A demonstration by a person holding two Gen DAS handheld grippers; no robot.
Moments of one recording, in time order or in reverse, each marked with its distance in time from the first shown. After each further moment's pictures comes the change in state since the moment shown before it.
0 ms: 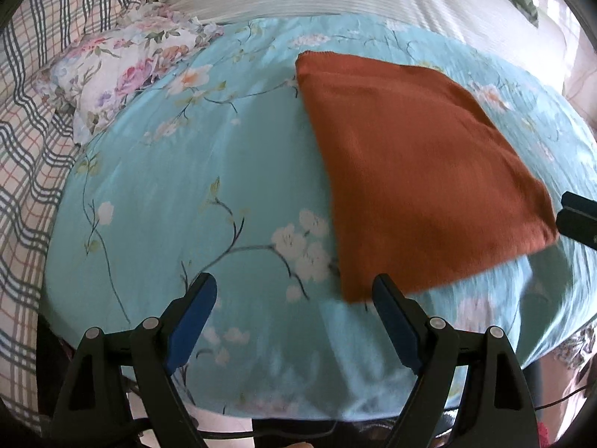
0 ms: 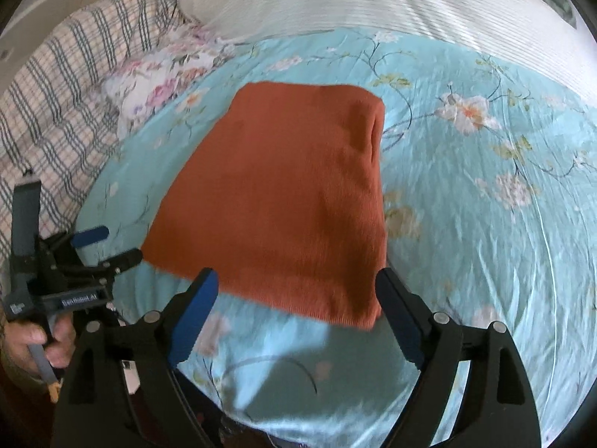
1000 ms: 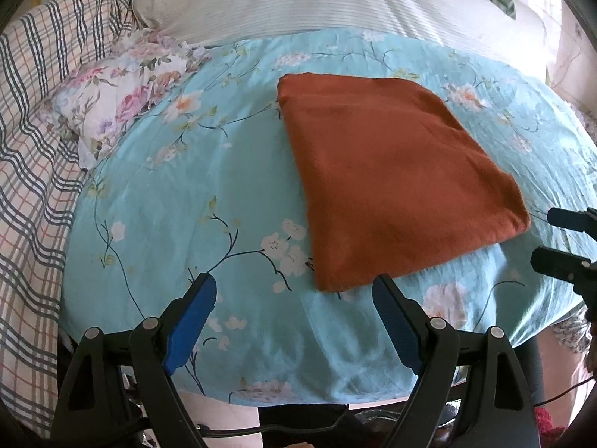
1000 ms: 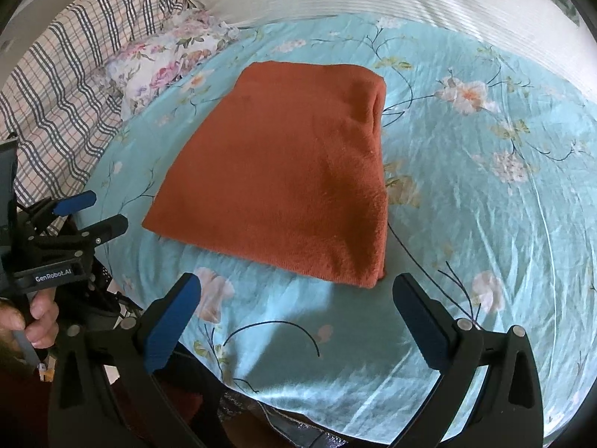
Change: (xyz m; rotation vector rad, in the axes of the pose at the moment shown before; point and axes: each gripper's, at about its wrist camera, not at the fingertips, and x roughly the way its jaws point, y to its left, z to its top) left arm -0.035 -0.017 0.002 0.059 -0.041 0.009; right arm -0.004 0.003 -0.009 -0.009 0.047 0.001
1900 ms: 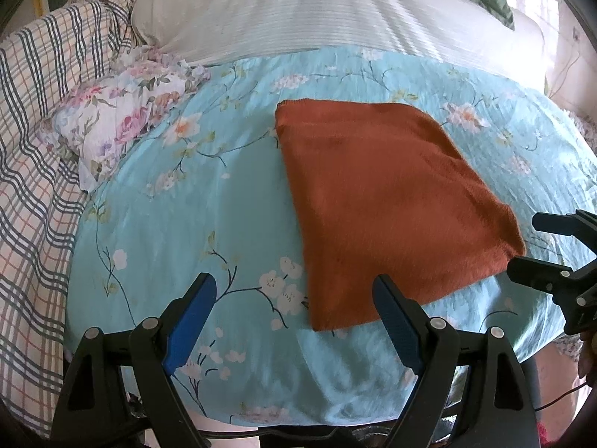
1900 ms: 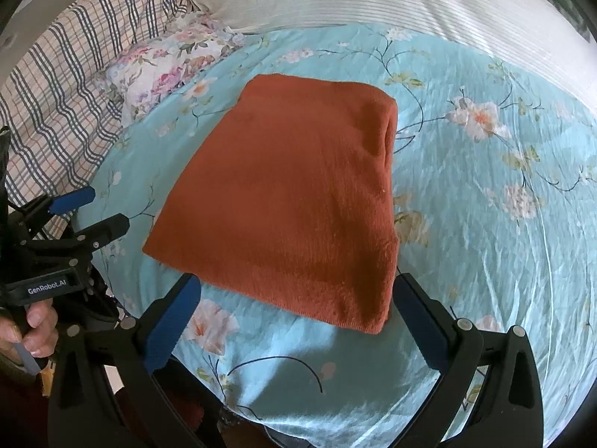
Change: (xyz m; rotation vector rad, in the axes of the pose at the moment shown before) left arm -0.008 -0.006 0.023 0.005 -0.059 0.002; right arm 0.005 0.001 0.031 -0.034 -0.020 0.006
